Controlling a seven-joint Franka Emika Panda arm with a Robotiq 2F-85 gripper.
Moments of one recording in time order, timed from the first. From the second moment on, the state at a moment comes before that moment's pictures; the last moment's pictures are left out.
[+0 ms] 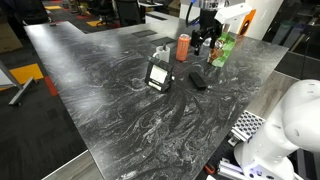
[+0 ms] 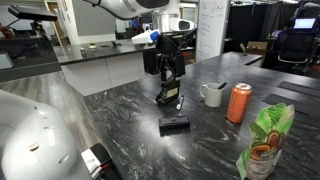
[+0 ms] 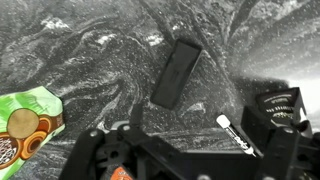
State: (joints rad) arm -0.06 -0.54 -0.10 -2.35 -0.17 1.77 0.22
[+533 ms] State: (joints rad) arm -0.16 -0.54 -0.09 -2.49 -0.07 2.17 0.46
